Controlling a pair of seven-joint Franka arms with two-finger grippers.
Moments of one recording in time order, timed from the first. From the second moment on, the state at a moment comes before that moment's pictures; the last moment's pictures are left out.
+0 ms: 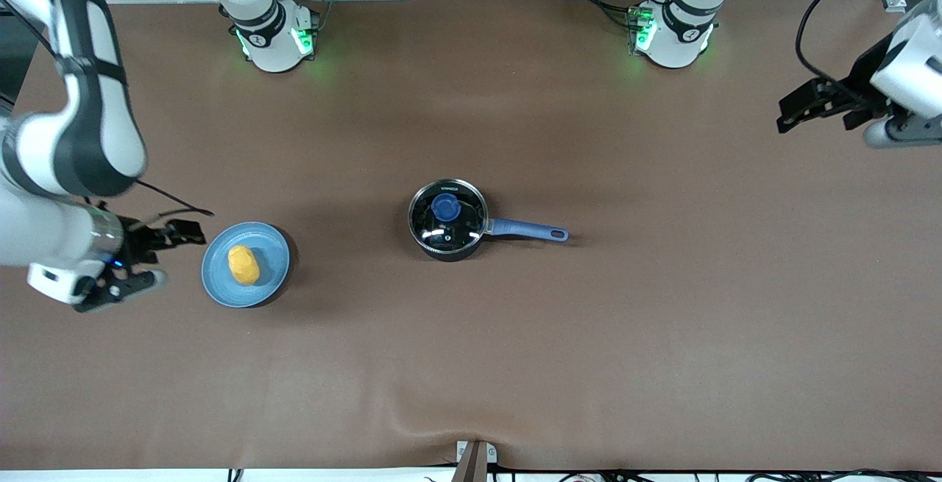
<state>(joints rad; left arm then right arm) 0.04 0.01 -0.16 -1.53 -0.03 1.45 -0.16 -0.05 0.48 0.06 -1.48 0.03 1.77 -0.40</state>
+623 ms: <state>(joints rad) -0.07 0.06 -0.19 -1.52 -0.04 1.50 -0.26 -0.05 0.59 0.06 -1.67 -0.02 2.04 -0.46</state>
